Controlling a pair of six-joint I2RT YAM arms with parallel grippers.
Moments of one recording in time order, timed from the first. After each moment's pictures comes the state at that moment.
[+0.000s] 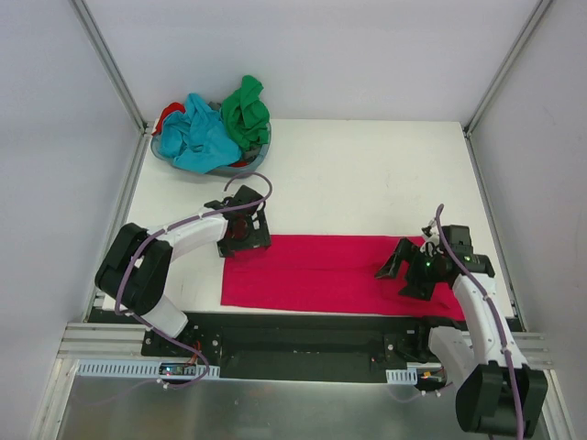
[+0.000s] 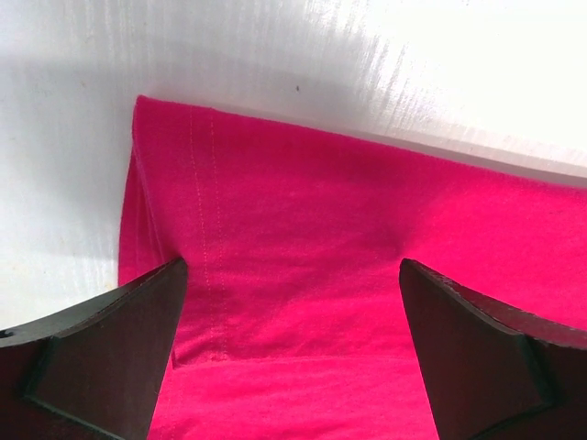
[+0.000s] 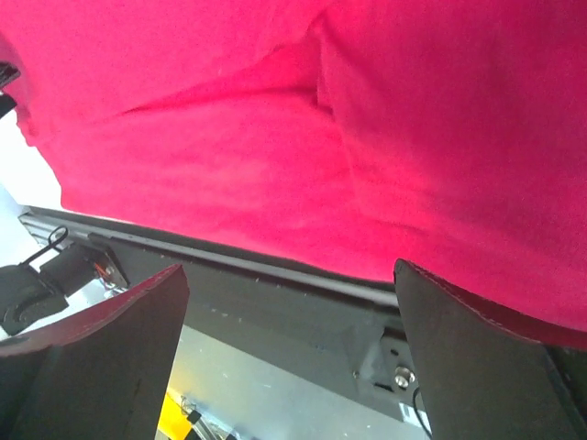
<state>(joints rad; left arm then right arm) -0.53 1.58 0.90 -0.58 -0.11 -0.76 -0.06 0.89 0.56 -0.89 -0.51 0.39</state>
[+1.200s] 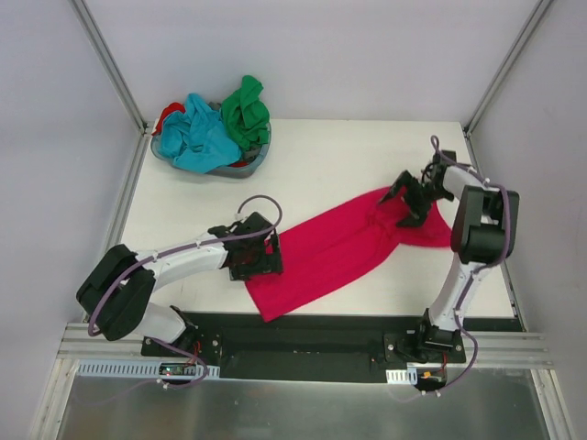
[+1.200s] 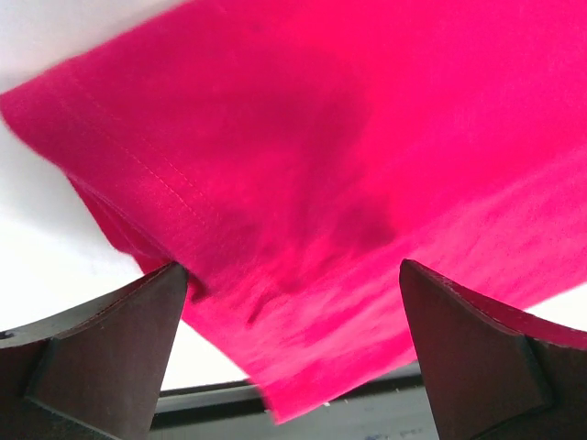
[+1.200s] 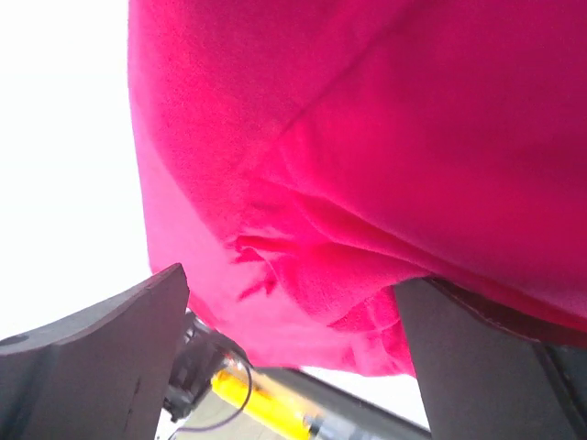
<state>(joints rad) -0.71 1.41 0.74 -0.54 -0.05 -0.88 -0.12 1.91 1.24 -0.77 -0.52 0.52</state>
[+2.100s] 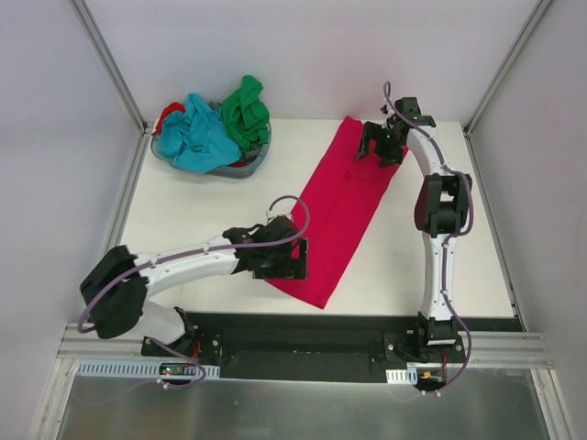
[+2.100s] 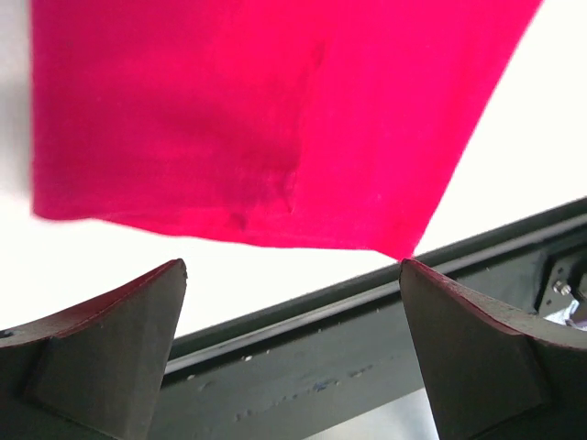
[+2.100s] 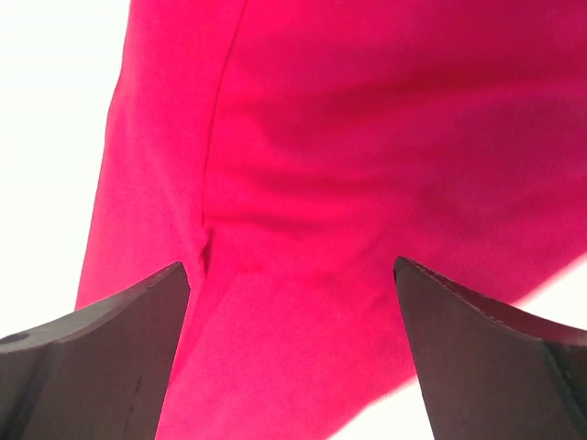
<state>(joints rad) -0.96 1.45 0.89 -0.53 -0.01 -0.89 0.08 2.51 2.33 -0.86 -0.39 0.21</state>
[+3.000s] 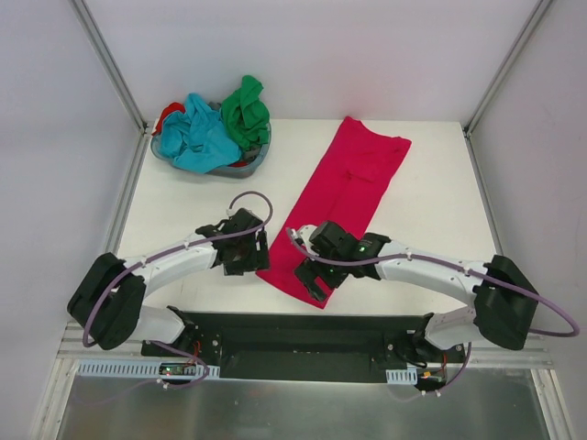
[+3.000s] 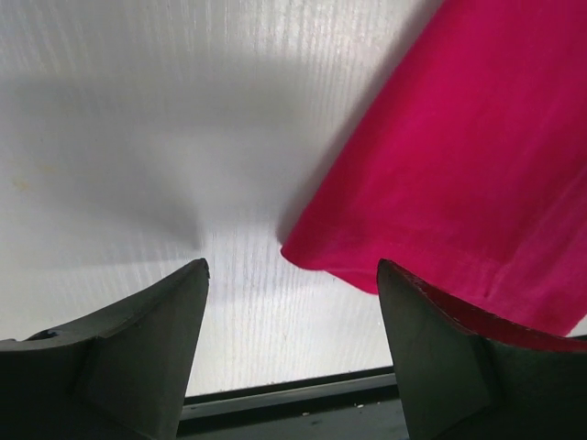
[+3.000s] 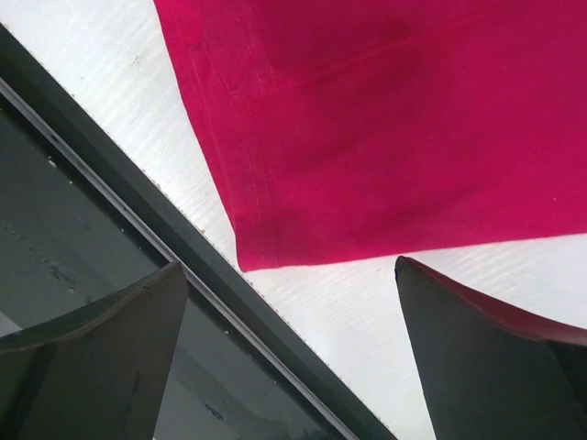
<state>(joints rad) -0.67 1.32 0.70 -0.55 -0.03 -0.78 1.00 1.37 0.90 -0.63 -0.07 0.14</state>
